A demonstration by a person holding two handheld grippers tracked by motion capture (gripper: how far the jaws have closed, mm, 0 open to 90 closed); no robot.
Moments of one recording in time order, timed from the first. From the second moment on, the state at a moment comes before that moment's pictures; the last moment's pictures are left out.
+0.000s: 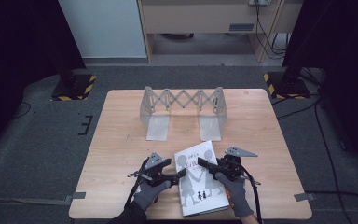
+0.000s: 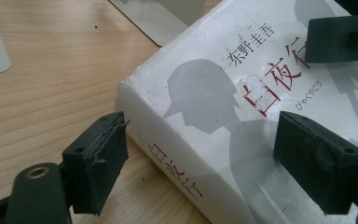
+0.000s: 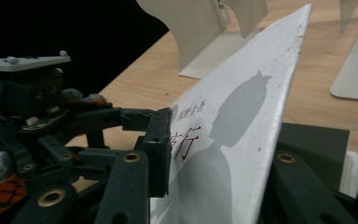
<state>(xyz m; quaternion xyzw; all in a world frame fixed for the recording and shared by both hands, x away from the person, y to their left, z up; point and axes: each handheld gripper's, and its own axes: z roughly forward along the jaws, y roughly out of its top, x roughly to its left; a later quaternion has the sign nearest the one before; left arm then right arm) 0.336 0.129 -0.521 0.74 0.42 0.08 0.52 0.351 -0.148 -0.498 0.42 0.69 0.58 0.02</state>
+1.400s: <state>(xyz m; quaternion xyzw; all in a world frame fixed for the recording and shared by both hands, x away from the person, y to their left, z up) 0.343 0.132 -0.534 0.67 0.44 -0.10 0.59 0.346 -0.155 -0.494 0.38 0.72 0.58 0.08</state>
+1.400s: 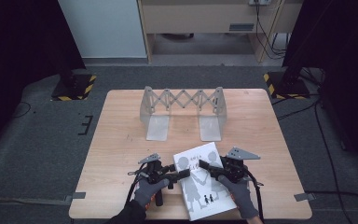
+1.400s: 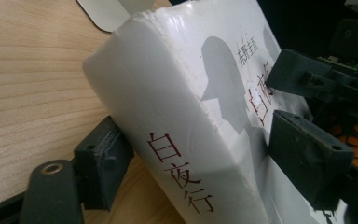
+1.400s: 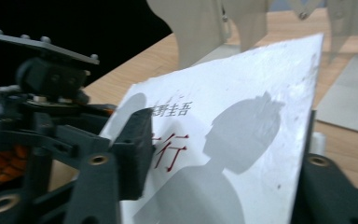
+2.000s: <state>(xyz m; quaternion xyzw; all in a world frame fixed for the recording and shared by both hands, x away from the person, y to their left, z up) 0.340 0.133 -0.528 0.67 0.45 -0.09 0.59 0.350 -0.159 -0.506 0.45 0.70 0.54 0.14</state>
